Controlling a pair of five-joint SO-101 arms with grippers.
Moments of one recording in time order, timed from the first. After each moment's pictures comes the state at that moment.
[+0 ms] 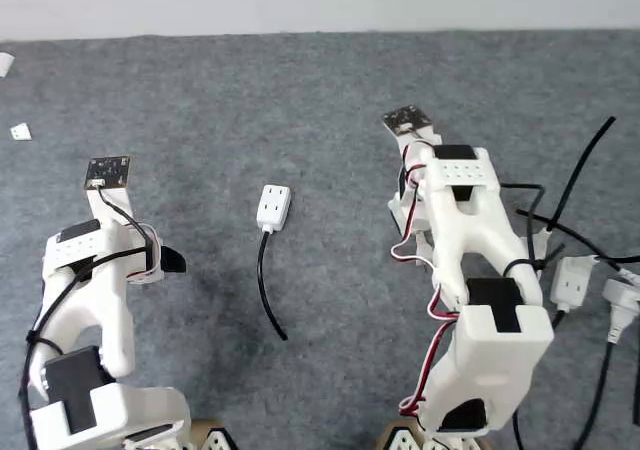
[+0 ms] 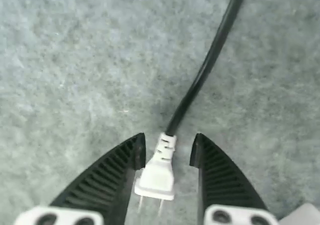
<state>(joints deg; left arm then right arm) -24.3 -3.1 43.6 52.0 -10.0 -3.3 18.8 6.9 65.3 20.7</state>
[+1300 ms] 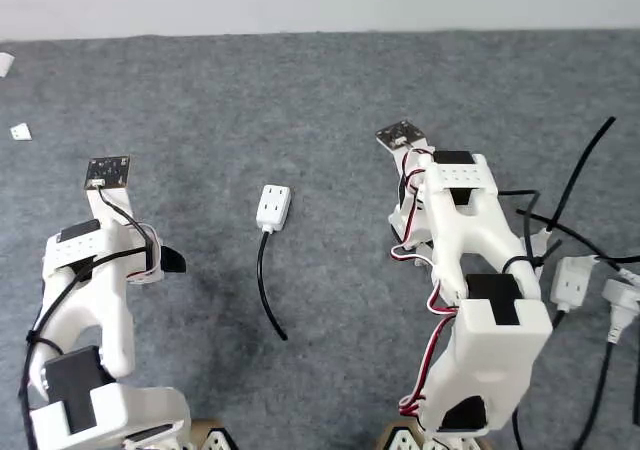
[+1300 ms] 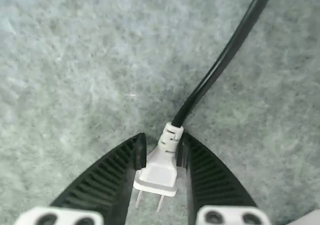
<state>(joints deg) -24.3 -3.1 43.6 52.0 -10.0 -3.3 20.9 8.9 66.1 25.0</state>
